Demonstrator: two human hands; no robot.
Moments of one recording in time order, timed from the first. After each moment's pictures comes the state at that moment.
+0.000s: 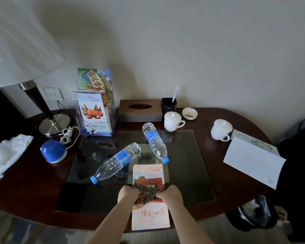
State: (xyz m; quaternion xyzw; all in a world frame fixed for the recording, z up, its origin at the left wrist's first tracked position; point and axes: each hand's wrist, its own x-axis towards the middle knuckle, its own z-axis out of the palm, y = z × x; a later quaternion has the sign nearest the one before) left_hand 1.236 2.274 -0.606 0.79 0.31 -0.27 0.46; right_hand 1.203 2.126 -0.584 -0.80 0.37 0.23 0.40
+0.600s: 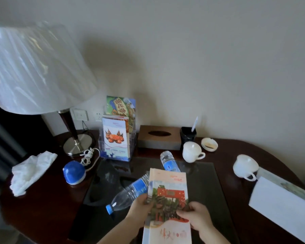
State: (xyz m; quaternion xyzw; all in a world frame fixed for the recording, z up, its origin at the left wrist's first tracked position) left_hand 1.268 2.292 -0.520 0.67 0.18 -0.24 0.67; right_hand 1.244 2.095 -0.524 -0.77 0.28 0.18 0.54
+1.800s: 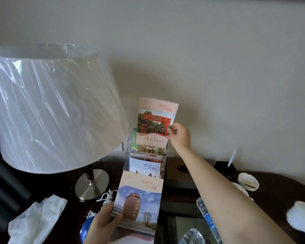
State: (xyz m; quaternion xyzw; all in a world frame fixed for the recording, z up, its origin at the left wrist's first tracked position) left_hand 1.417 2.525 -0.475 0.77 0.05 -0.02 0.63; right_hand 1.610 2.275 -0.372 -0.87 0.03 -0.20 0.45
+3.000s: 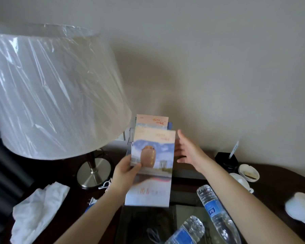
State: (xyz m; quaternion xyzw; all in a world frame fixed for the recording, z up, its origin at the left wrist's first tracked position) left_hand 1.478 2.477 -0.427 0.73 0.06 -0.01 0.68; right_hand 1.540 2.255 -0.387 -0.73 0.11 0.13 0.66
